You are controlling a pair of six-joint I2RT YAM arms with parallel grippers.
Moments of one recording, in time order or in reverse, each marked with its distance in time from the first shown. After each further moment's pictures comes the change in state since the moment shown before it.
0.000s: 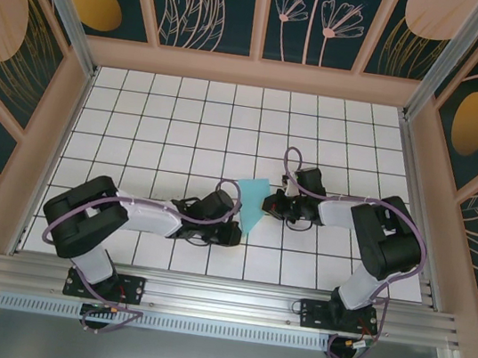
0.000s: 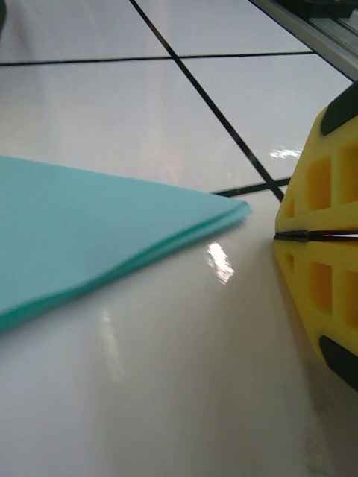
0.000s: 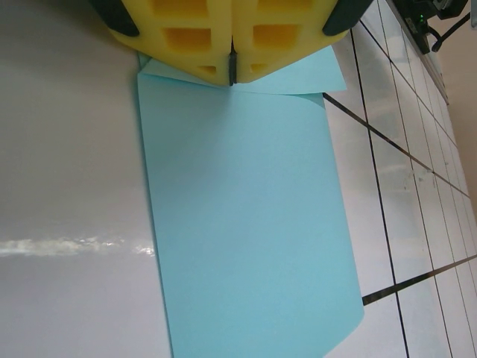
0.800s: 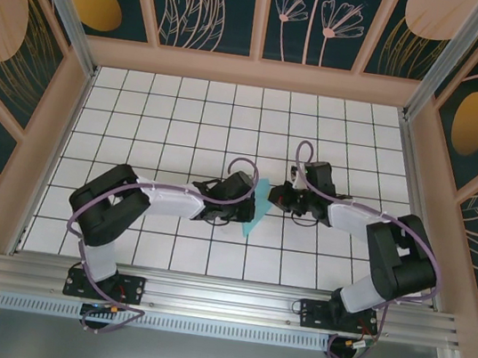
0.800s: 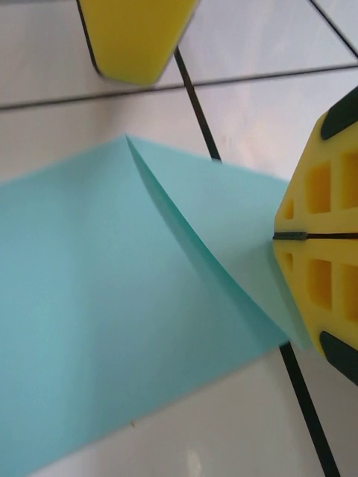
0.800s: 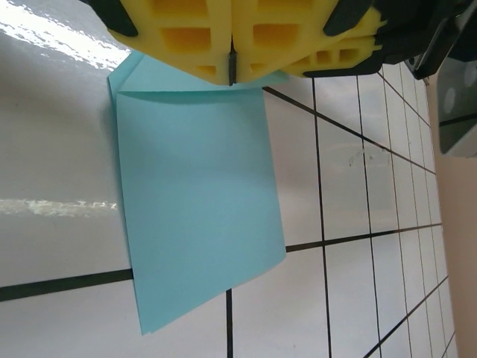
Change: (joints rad) left arm 0.040 0.187 0.301 -0.111 -0.214 0.014; right arm -0.031 -0.152 0.006 -0.060 0.027 0.013
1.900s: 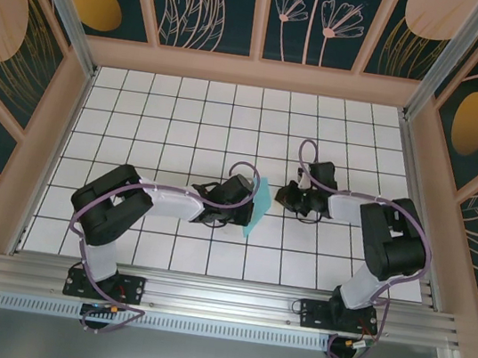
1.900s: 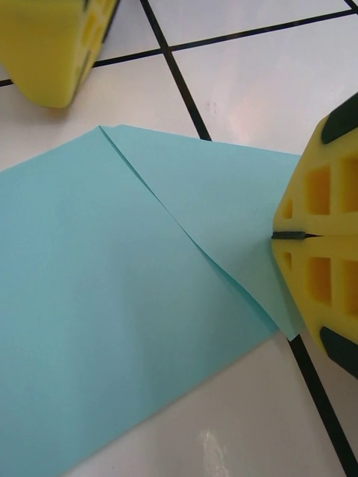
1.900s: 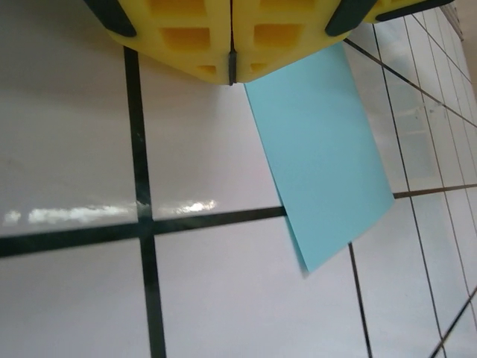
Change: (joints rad) left arm 0.000 0.009 -0.034 0.032 -0.008 0.102; right arm -0.077 0.130 0.048 -0.020 0.045 -0.029
